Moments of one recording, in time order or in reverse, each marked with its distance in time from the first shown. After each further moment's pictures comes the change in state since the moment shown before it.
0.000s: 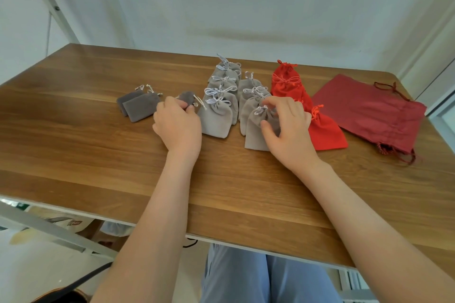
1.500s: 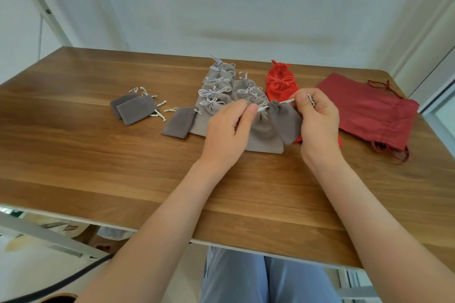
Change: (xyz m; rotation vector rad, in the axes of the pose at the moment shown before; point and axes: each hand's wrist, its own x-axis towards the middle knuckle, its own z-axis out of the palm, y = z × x) left_hand -0.055 0.034 0.014 -0.477 -0.244 0.773; right_hand 0.012 0.004 -0.028 0.751 0.355 0.460
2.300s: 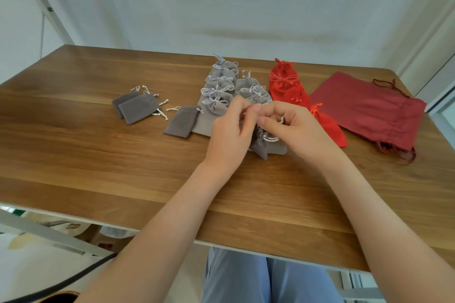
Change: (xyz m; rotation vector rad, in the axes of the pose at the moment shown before) left_hand -0.005 0.002 0.002 -0.092 -0.030 -0.168; right_hand -0.012 -0.020 0.006 -0.252 -0.672 0.014
